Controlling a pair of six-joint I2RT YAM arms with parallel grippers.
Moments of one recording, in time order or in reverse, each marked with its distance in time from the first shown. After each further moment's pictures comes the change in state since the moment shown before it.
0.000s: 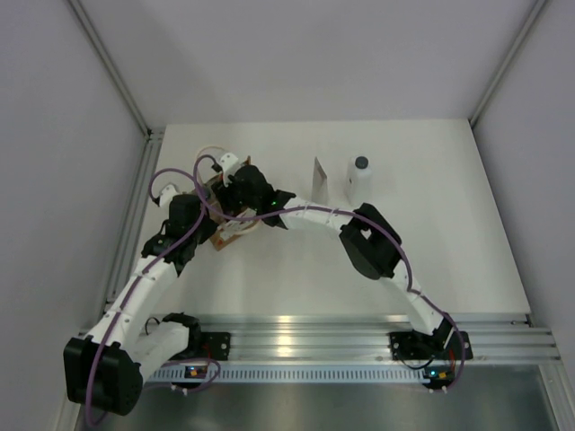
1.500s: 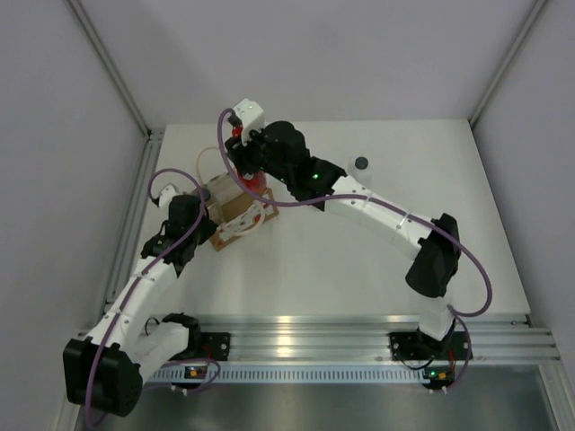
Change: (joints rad) left arm 0.000 -0.005 0.000 -0.005 0.000 0.000; right arm 0.000 -0.438 -0.008 -0.248 0.087 -0.120
